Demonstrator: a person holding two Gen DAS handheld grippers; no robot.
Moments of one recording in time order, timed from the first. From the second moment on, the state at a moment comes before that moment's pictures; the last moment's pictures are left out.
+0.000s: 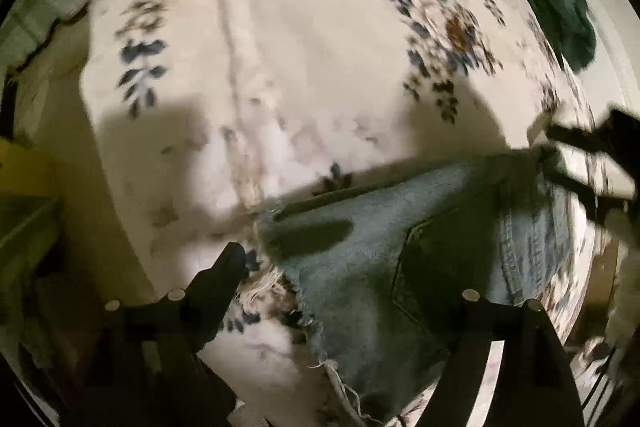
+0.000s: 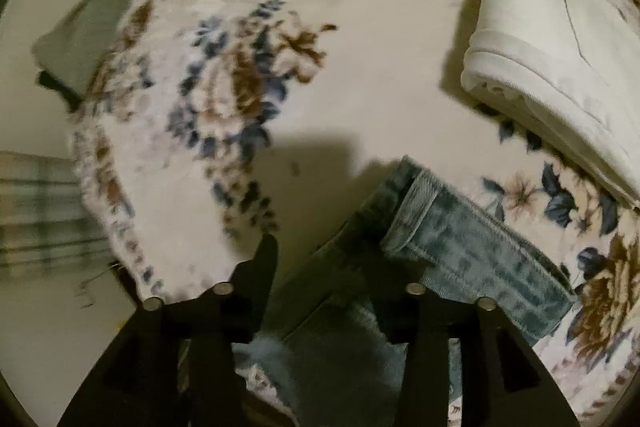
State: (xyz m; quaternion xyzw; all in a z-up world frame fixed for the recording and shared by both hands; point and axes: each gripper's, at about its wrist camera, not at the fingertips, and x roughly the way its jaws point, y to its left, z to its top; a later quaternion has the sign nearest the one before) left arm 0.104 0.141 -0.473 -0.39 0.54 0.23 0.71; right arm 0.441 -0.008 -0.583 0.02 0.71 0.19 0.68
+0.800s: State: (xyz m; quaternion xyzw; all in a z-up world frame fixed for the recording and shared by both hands) left arm 0.037 -0.029 -0.563 -0.78 0.31 0.30 0.45; right arm 0.396 -0.214 -0.610 0.07 0.74 0.28 0.61
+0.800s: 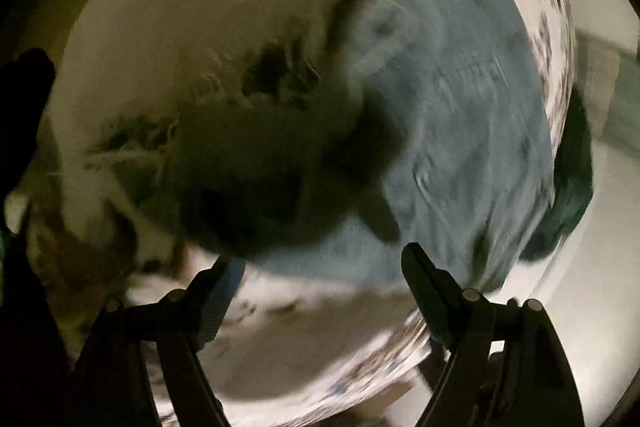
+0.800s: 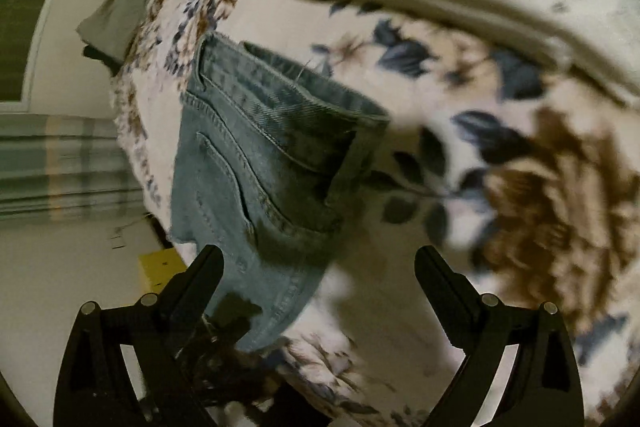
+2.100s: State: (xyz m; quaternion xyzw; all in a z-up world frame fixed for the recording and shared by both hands) left arm 0.065 0.068 -0.400 -0.66 0.28 0.33 0.62; right arm 0.388 -0.191 -0.575 0.26 0.70 0.28 0.61
